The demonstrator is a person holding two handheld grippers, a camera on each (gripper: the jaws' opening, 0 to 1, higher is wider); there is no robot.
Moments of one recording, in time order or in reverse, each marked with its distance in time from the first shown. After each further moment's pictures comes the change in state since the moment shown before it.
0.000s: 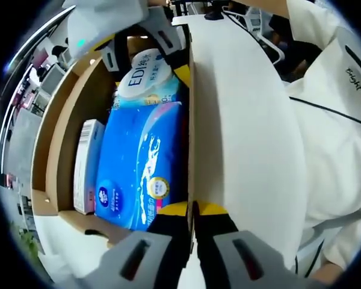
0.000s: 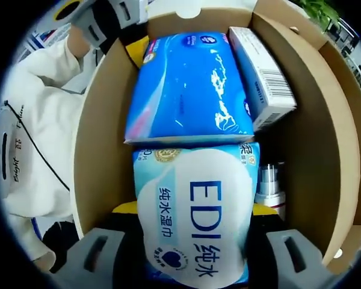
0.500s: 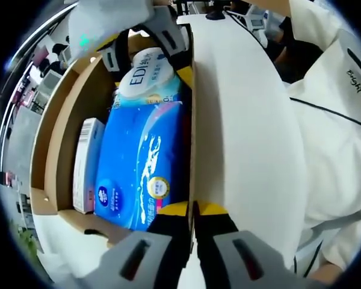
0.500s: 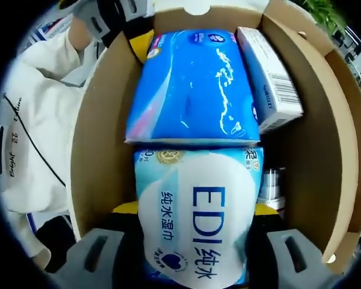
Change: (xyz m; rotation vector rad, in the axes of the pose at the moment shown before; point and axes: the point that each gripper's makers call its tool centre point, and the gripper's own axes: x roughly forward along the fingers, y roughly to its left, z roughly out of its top) left arm 0.001 -0.001 0.001 -0.011 0.004 -0.004; right arm 0.005 0.002 0.000 -0.049 0.057 -0.033
